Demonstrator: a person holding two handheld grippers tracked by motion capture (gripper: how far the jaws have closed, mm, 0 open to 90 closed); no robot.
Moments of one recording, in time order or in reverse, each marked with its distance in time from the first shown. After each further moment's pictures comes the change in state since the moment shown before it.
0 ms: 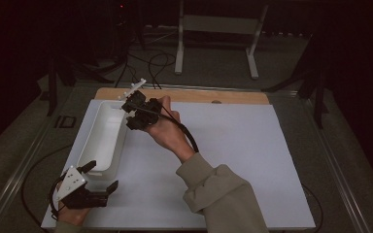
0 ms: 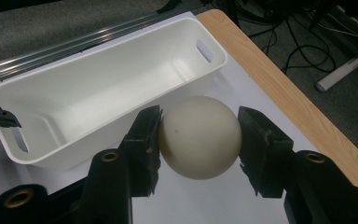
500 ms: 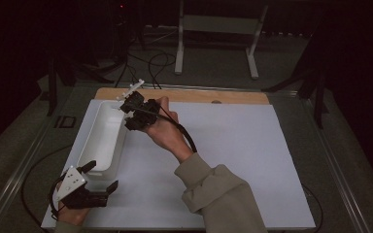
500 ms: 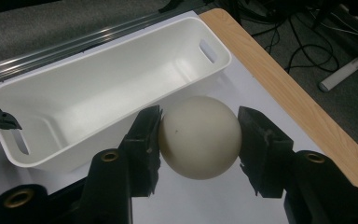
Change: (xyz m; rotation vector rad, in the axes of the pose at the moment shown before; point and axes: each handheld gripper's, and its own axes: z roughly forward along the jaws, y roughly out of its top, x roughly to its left) left arm 0.000 0.000 0.000 0.000 0.001 0.000; right arm 0.002 0.001 0.006 0.002 0.007 0.005
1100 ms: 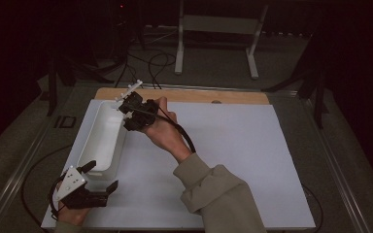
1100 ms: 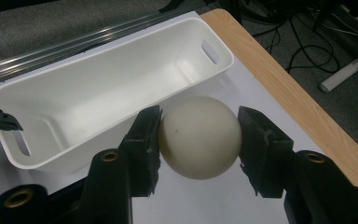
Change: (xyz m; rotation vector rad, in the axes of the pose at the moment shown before) left arm 0.000 0.000 0.000 -0.001 -0.001 -0.001; right arm 0.003 0.001 0.002 0.000 -0.001 -0.008
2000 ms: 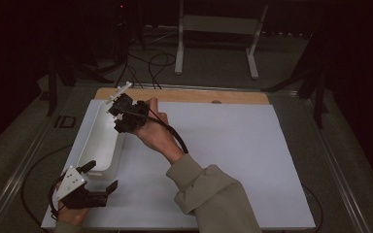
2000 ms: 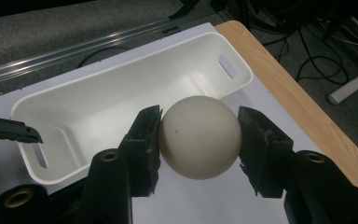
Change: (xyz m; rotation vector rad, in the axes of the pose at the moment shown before) left arm 0.001 0.000 -0.001 -0.001 0.000 -0.001; right arm 0.017 0.012 0.007 -0.019 0.026 -0.029
